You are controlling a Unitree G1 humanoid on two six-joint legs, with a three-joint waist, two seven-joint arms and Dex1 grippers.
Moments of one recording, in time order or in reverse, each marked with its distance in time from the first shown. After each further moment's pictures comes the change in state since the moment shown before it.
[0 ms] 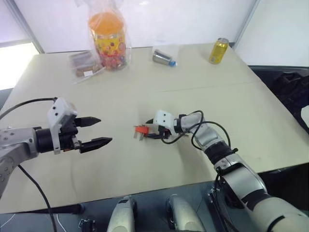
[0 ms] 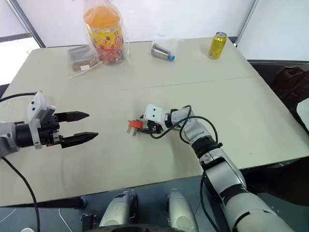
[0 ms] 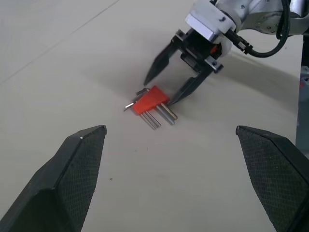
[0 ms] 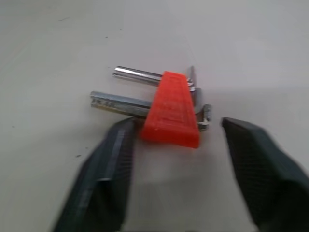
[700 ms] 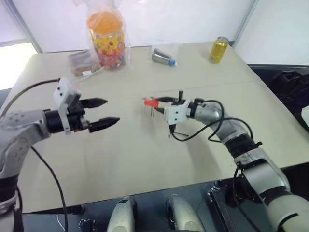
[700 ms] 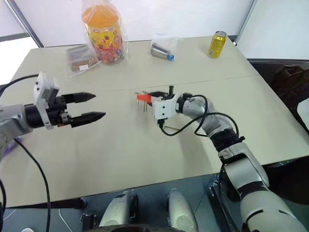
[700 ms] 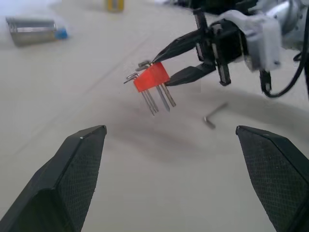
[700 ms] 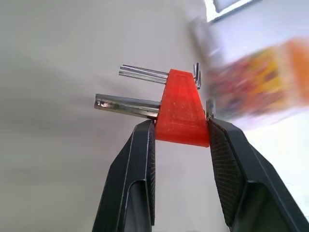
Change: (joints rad) left arm -0.351 -0.130 -0.152 0.196 0.039 -0.046 0.020; right arm -0.073 -0.256 0.001 -0.206 -0.363 -0.569 -0.519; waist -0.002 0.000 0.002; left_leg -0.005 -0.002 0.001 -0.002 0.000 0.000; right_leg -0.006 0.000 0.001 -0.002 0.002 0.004
